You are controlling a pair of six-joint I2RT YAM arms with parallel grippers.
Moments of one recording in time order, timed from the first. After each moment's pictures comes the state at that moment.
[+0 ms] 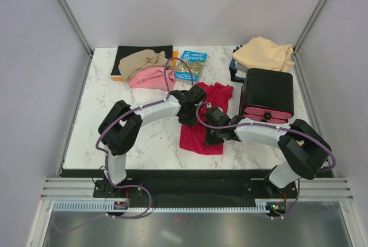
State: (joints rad) left arm -0.81 1.93 1.37 -0.66 -0.06 -0.44; right arm 0.80 1.55 0.77 -0.31 -0.03 0.75
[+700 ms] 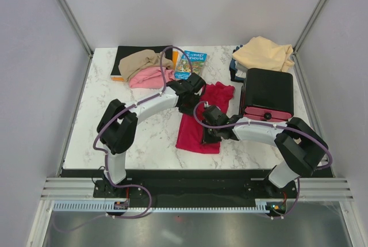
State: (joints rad) left arm -0.77 1.93 1.49 -0.71 -0.08 -0.39; right arm 0.80 1.58 0.79 -0.26 -0.05 0.73
